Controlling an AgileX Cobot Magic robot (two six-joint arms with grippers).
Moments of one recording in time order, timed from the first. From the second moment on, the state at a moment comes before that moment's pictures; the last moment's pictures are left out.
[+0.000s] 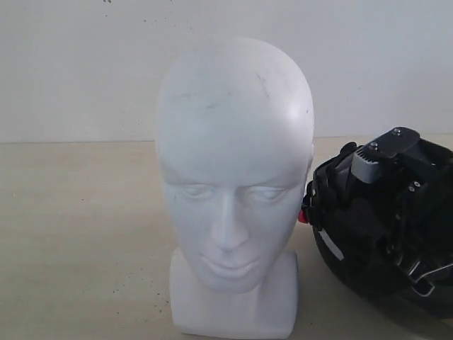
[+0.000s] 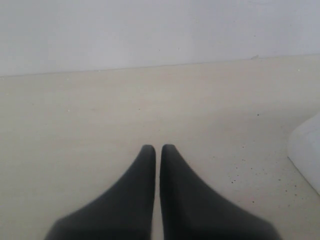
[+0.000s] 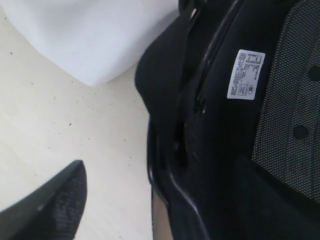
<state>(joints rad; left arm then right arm) 0.03 0.00 0.00 0.00 0.30 0.03 0.24 1.35 -0.85 0.38 0.89 -0.73</state>
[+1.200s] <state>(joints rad) 0.03 0.00 0.00 0.00 0.30 0.03 0.29 1.55 -0.85 0.31 0.67 -0.62</state>
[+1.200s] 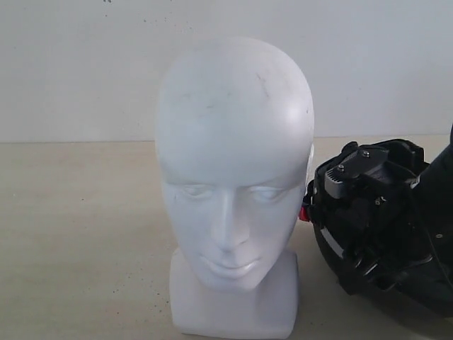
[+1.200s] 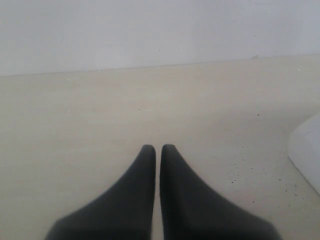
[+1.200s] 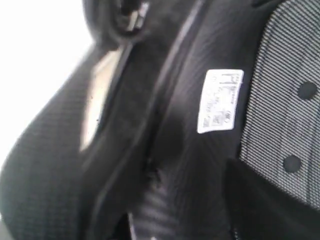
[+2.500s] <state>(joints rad) 0.03 0.00 0.00 0.00 0.30 0.03 0.29 1.26 -0.96 0.29 0.49 -0.51</state>
